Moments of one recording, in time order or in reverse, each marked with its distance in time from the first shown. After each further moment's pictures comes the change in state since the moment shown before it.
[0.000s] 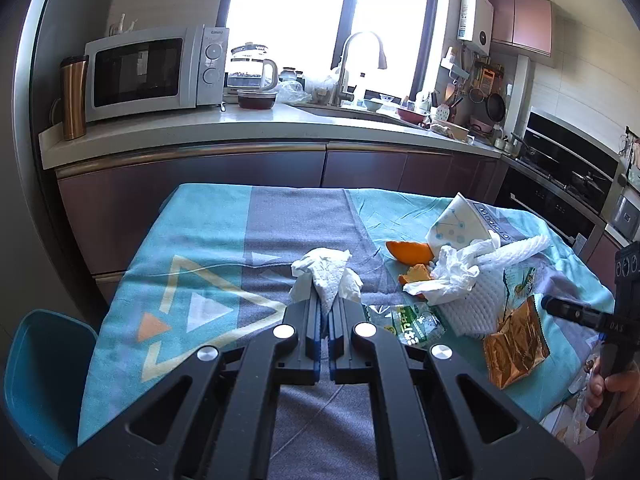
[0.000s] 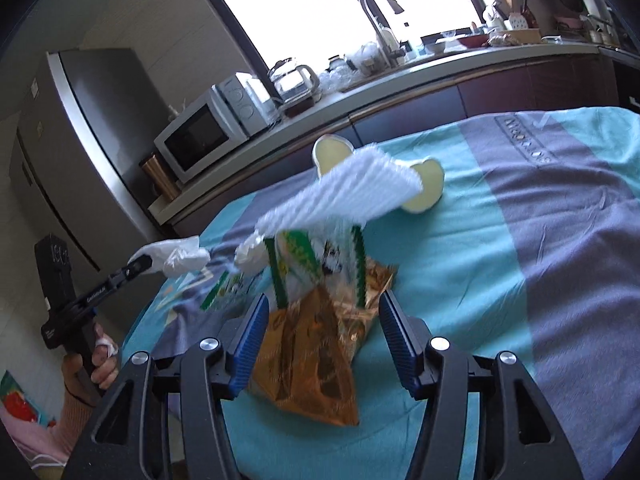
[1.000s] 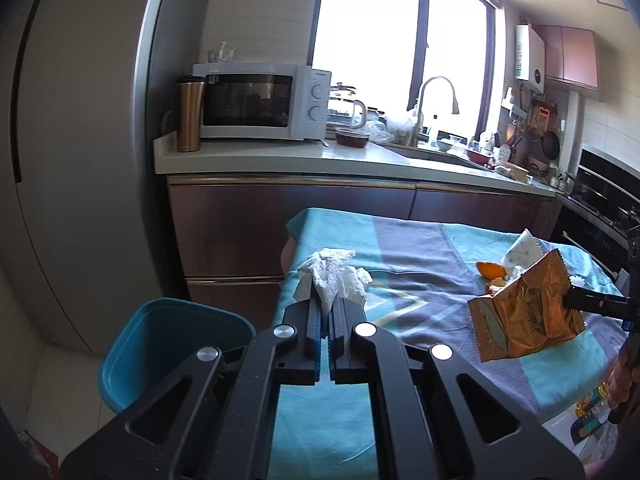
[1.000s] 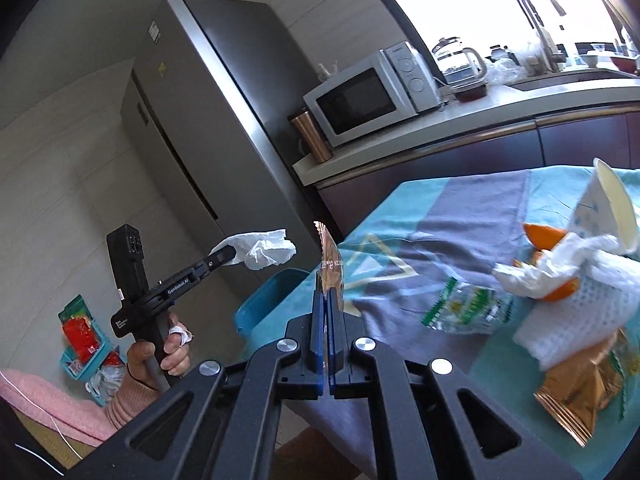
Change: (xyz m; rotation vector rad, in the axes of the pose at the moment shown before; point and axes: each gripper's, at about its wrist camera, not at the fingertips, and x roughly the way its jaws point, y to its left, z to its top) left arm -0.135 0.117 -0.024 -0.087 -0.132 0.247; right arm 0.044 0.157 0.015 -0.224 0.067 0.447
